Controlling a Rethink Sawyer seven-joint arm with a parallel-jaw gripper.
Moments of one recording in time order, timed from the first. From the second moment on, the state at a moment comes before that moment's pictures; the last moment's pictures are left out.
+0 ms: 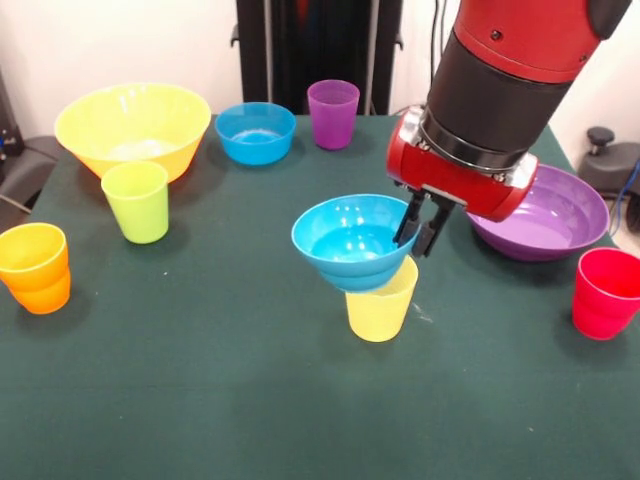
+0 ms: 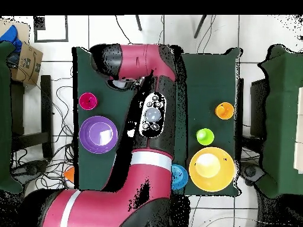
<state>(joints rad) 0.01 -0.33 -0.20 0.89 -0.03 1.09 2.10</state>
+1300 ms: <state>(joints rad) 0.03 -0.38 -0.21 0.89 0.02 1.12 2.10</state>
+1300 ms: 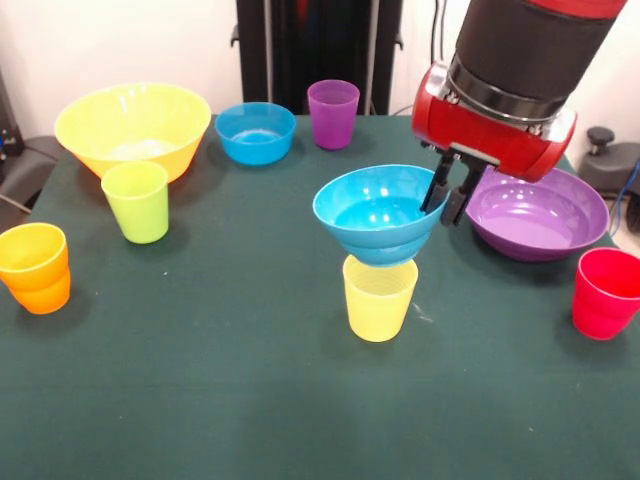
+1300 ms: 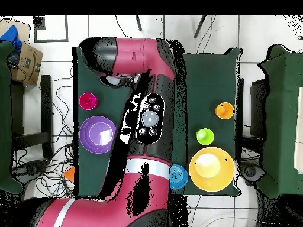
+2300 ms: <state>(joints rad) 0.05 -0.40 -0.24 1.01 0.02 1.00 2.10</state>
